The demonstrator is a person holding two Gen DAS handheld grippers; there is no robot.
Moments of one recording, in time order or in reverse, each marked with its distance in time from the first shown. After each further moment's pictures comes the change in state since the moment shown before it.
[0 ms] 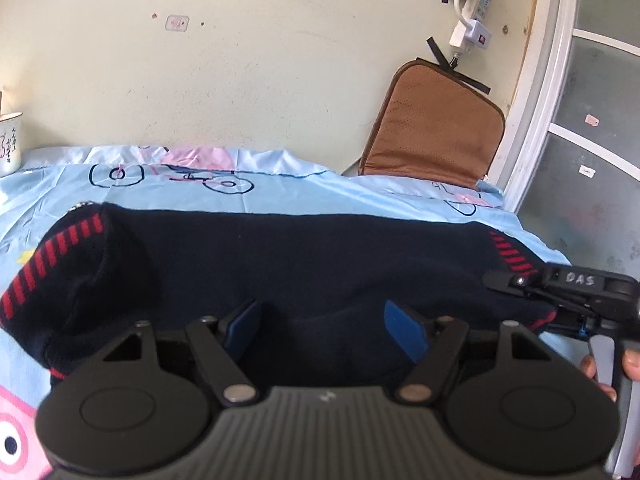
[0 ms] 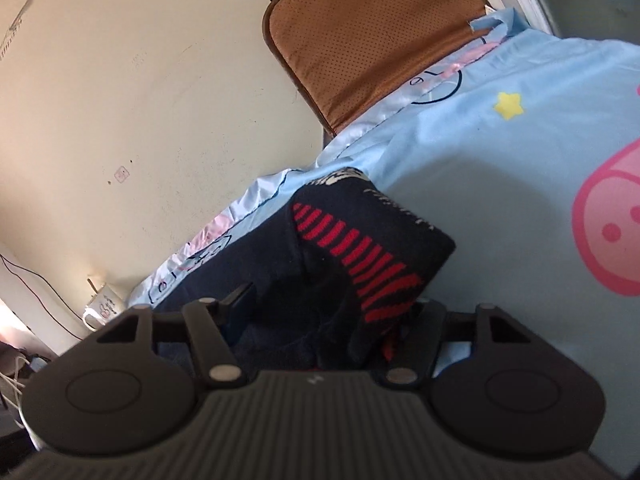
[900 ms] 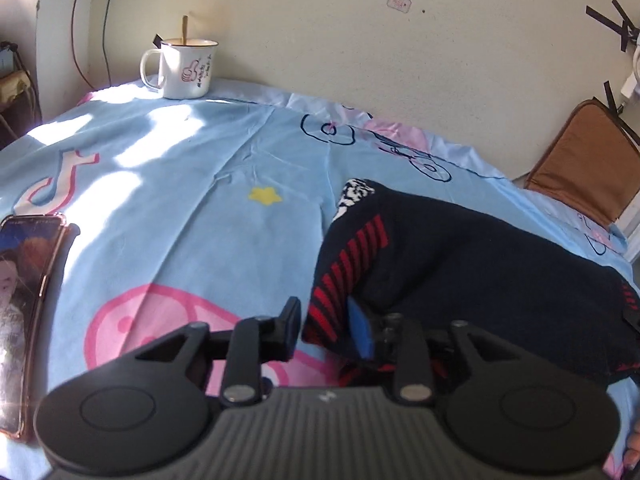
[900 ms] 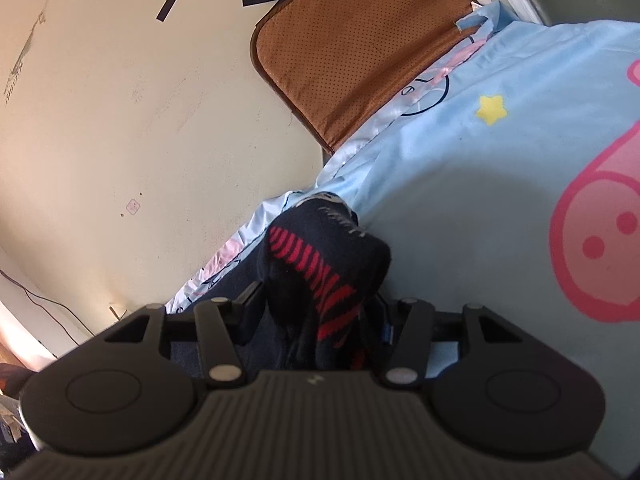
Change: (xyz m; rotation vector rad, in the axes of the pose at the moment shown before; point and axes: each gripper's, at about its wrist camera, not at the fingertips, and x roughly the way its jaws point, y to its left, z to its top) left arm -0.058 0.101 0.007 -0.299 0.131 0.367; right arm -0.005 -0.030 0.013 0.139 -0.051 0.091
